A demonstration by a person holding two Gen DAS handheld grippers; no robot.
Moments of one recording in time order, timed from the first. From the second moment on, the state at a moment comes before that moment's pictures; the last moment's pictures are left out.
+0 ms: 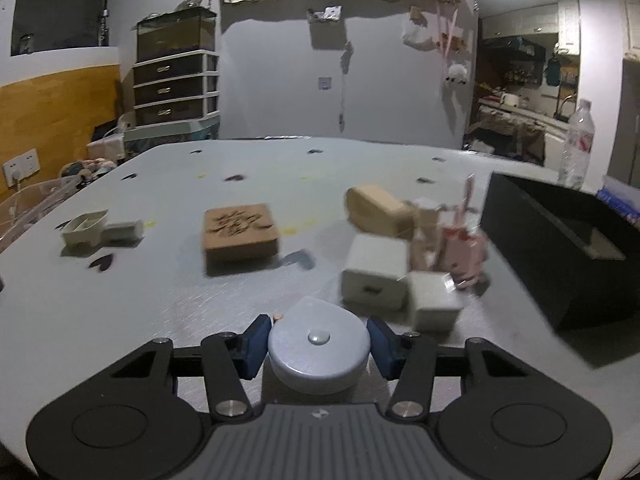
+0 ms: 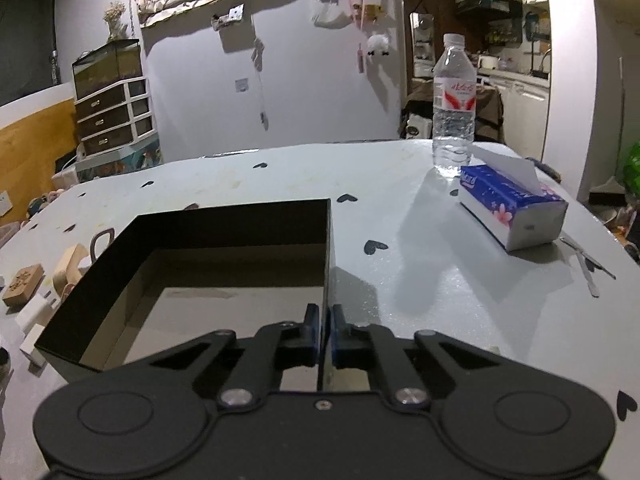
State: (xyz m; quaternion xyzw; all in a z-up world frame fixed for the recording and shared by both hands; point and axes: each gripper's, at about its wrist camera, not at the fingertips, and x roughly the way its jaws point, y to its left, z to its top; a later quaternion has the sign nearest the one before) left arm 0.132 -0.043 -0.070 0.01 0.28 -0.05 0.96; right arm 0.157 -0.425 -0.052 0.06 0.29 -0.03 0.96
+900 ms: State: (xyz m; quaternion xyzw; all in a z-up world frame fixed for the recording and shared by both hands) left arm 0.248 -0.283 -0.023 -0.03 0.36 -0.28 0.89; right arm 0.170 -0.439 -0.042 0.11 0.34 -0.01 0.94
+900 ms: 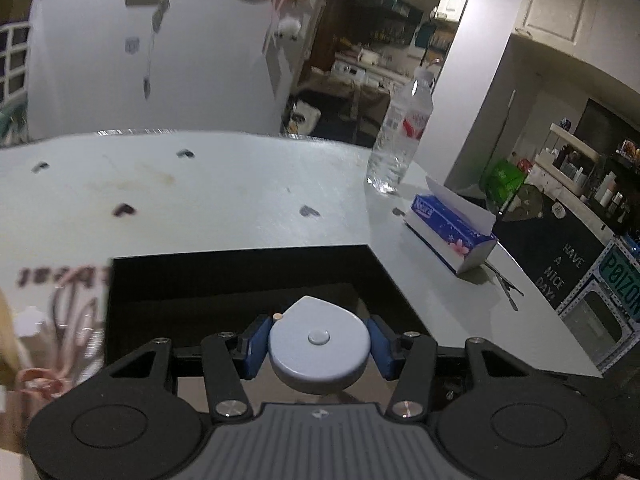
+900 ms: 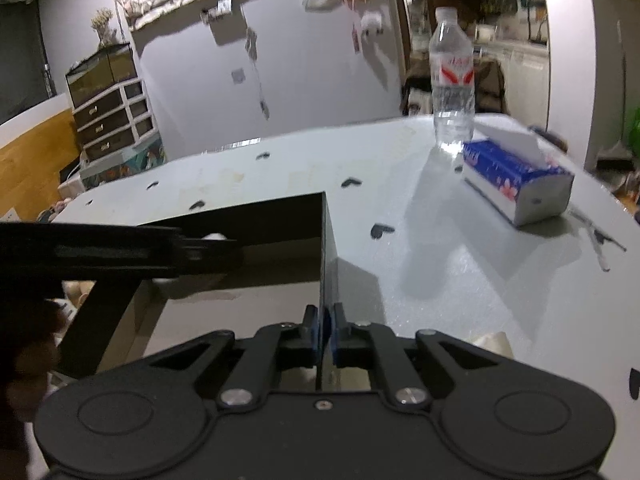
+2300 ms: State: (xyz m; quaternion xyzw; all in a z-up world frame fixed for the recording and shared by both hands) left arm 0.184 -0.191 -0.007 -0.05 0.28 -0.25 0.93; right arm 0.168 -0.434 -0.040 0.10 0.35 -0.01 0.93
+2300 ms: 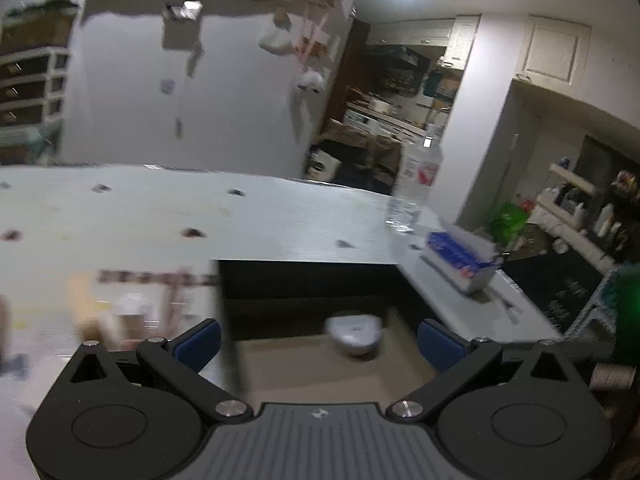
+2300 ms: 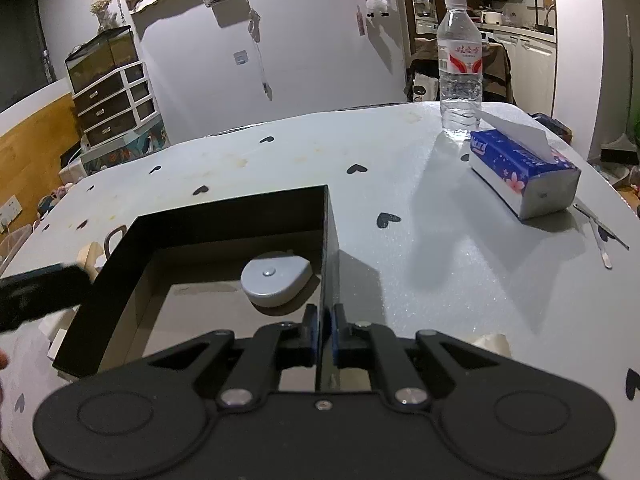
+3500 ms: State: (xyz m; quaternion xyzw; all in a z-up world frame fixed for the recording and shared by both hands) left arm 0.144 -0.100 -0.079 0.00 0.31 -0.12 0.94; right arm 0.164 -0.430 -0.040 0.10 0.34 -0.01 0.94
